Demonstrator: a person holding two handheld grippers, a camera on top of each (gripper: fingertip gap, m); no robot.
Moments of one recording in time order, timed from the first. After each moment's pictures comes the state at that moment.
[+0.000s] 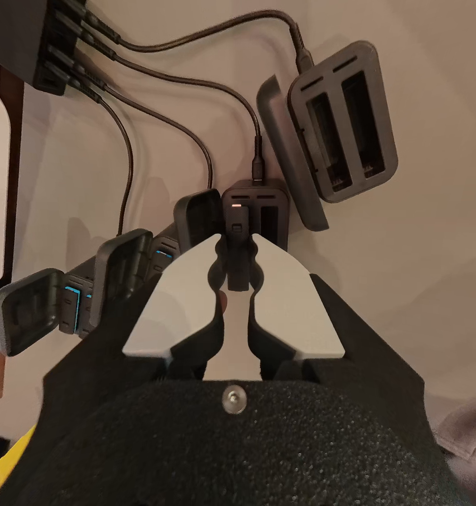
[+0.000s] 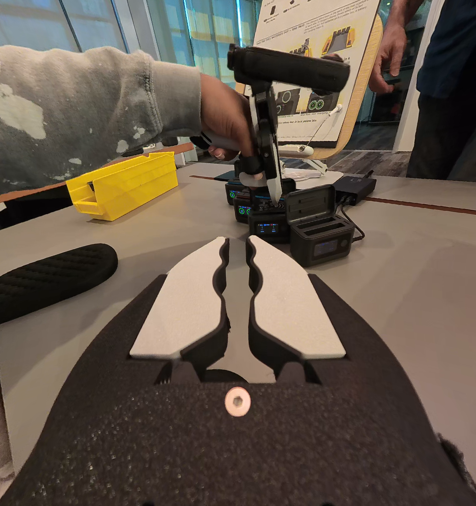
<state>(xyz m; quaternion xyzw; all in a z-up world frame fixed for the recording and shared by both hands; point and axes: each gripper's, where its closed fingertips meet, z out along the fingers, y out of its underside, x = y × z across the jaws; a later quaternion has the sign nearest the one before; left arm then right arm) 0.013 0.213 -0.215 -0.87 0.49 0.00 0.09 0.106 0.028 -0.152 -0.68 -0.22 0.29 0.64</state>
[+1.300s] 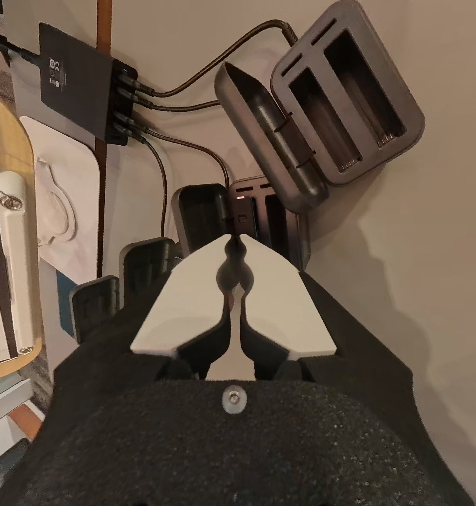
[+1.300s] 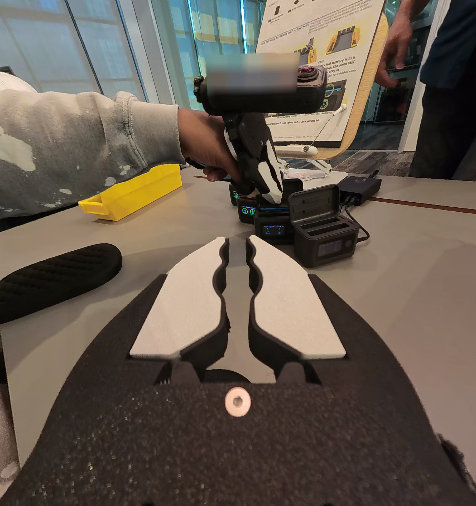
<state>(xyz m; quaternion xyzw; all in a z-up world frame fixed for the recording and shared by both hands) 0.010 0.214 -0.219 -0.79 0.56 0.11 0.22 0.105 0.025 -0.152 -0.68 -0.22 0.30 0.63</state>
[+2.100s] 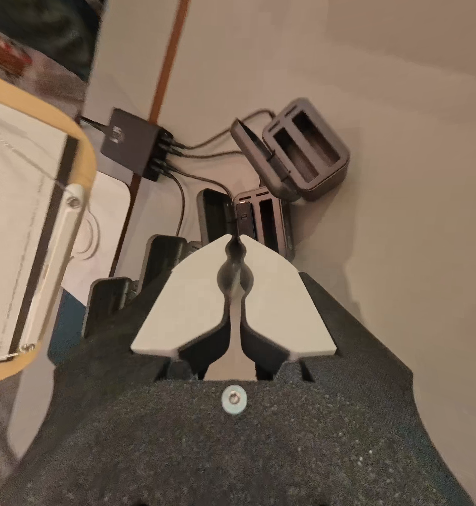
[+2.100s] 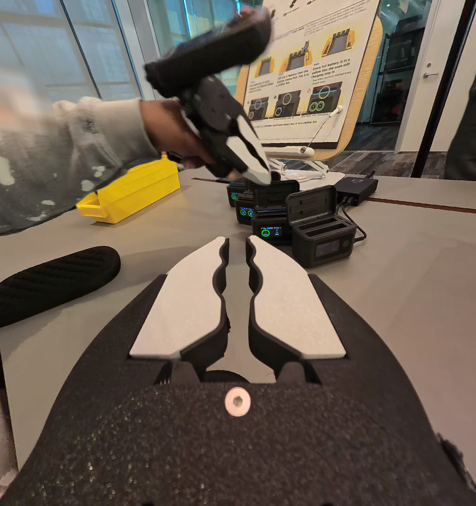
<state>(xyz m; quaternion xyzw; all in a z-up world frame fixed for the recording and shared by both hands) 0.009 0.191 -0.167 -0.76 0.55 0.02 0.34 0.106 0.026 -0.151 -0.68 -0.22 0.30 0.64</state>
